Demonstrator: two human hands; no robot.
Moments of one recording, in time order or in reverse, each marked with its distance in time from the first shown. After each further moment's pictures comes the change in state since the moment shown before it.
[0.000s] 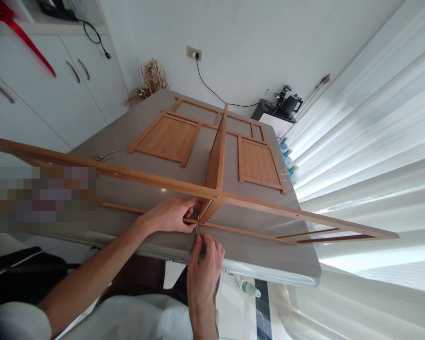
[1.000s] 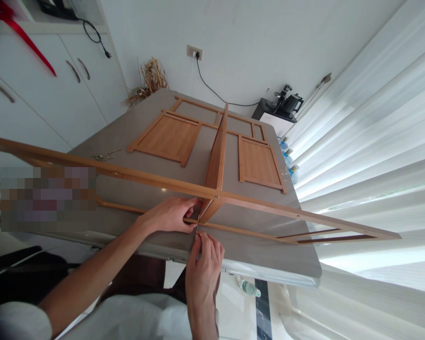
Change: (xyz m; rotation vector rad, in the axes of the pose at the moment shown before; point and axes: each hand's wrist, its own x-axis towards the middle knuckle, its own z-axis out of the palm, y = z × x) left_hand 0.000 -0.003 0.003 -0.010 0.018 0.012; right_hand 0.005 -0.008 -0.004 -0.049 -0.018 -0.140
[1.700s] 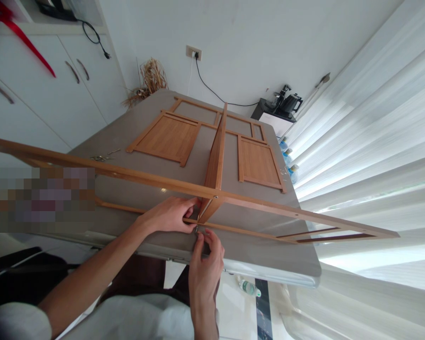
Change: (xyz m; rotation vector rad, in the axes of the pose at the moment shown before) left_hand -0.001 0.002 -0.002 0.019 -0.011 0.001; right_hand -0.002 0.003 0.003 0.124 -0.003 0.323
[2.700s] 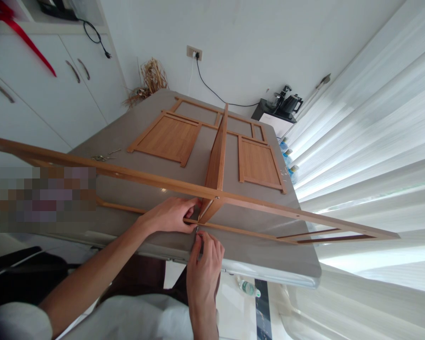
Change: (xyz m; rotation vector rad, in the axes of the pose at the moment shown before) left_hand 0.000 0.000 0.000 -0.013 -0.006 -0.001; right_hand 0.002 -0.003 -0.002 -0.113 -0.022 -0.280
